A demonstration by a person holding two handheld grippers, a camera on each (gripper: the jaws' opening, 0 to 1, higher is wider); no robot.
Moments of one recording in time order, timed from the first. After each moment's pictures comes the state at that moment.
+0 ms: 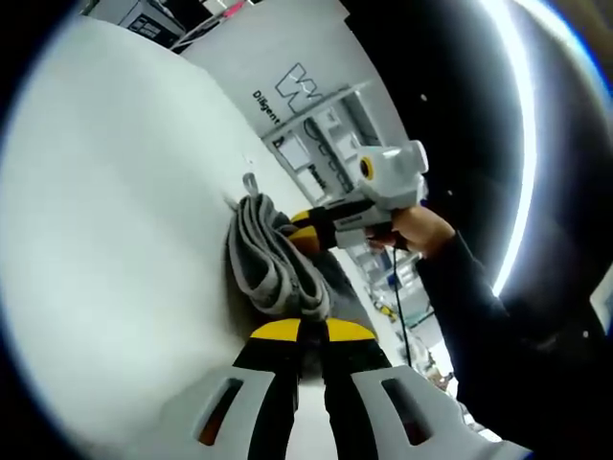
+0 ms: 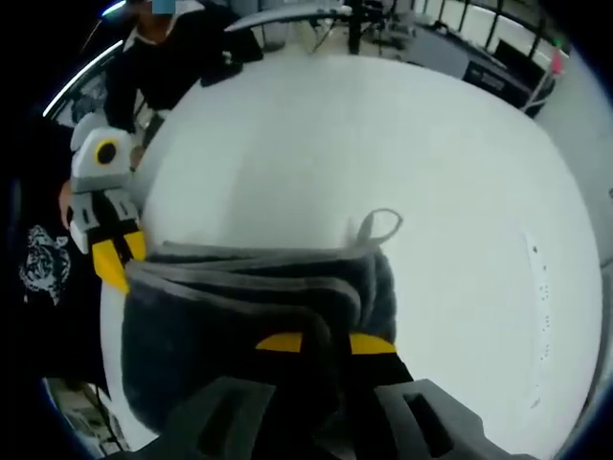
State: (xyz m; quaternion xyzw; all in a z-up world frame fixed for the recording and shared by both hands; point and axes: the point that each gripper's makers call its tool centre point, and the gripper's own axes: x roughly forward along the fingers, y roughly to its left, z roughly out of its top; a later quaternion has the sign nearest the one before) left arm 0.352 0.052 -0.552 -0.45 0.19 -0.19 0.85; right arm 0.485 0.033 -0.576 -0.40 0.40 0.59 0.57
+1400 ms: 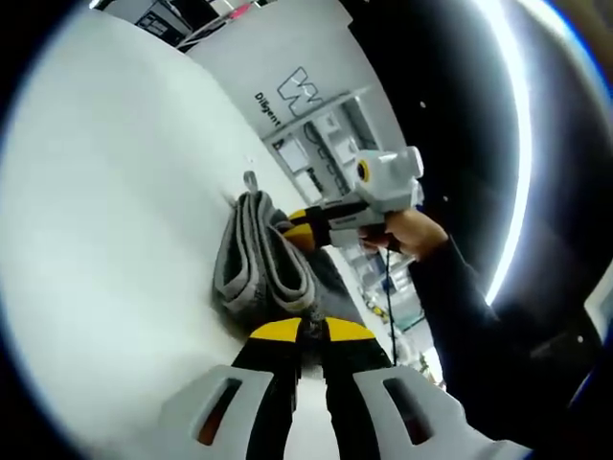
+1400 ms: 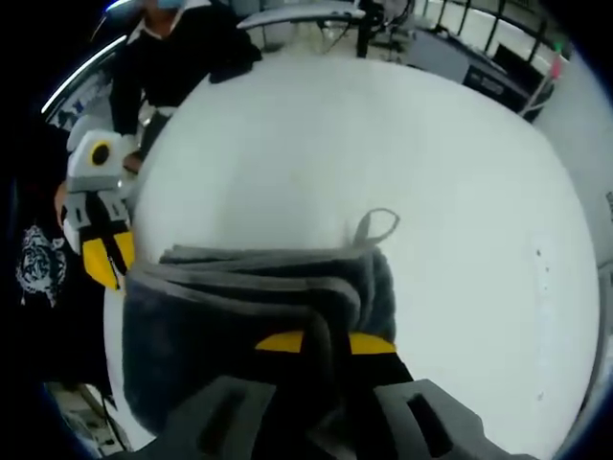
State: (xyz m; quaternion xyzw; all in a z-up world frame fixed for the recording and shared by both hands) left arm 0.319 0.056 -0.546 -0.46 0.18 -0.19 0.85; right arm 0.456 0.042 -0.576 -0.41 0.39 0.59 0.58
